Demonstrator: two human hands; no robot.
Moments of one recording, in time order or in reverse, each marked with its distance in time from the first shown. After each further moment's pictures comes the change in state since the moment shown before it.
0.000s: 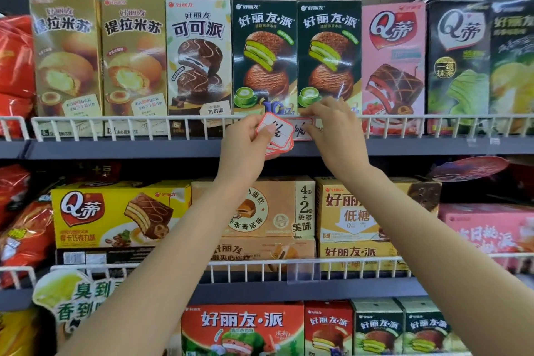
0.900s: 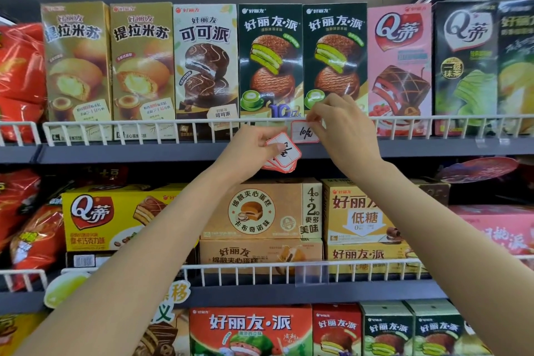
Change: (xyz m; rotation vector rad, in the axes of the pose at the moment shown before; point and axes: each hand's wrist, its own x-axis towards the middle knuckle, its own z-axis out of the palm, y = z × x) left_hand 0.016 -0.001 -0.019 0.237 -0.341 -0.006; right_hand 0.004 -0.003 -0.006 -0.161 0.040 -0.130
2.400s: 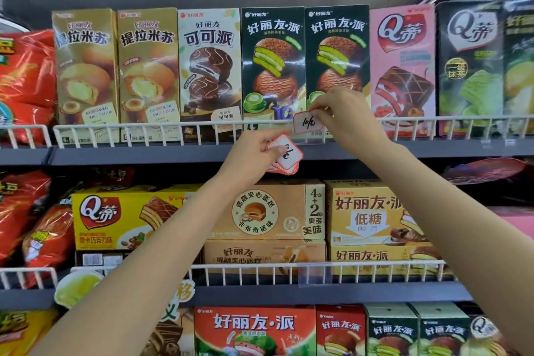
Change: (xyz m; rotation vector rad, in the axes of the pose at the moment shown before) left_hand -0.004 -0.006 0.004 -0.004 0.057 0.046; right_hand 0.024 0.007 -0.014 0.208 -0.178 0.017
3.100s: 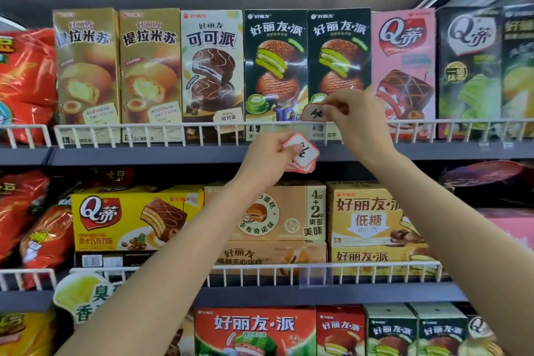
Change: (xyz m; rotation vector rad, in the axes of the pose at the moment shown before) left_hand -0.001 0.014 0.016 -0.007 0.025 -0.007; right_hand -0.011 -0.004 -0.002 0.205 0.209 0.139
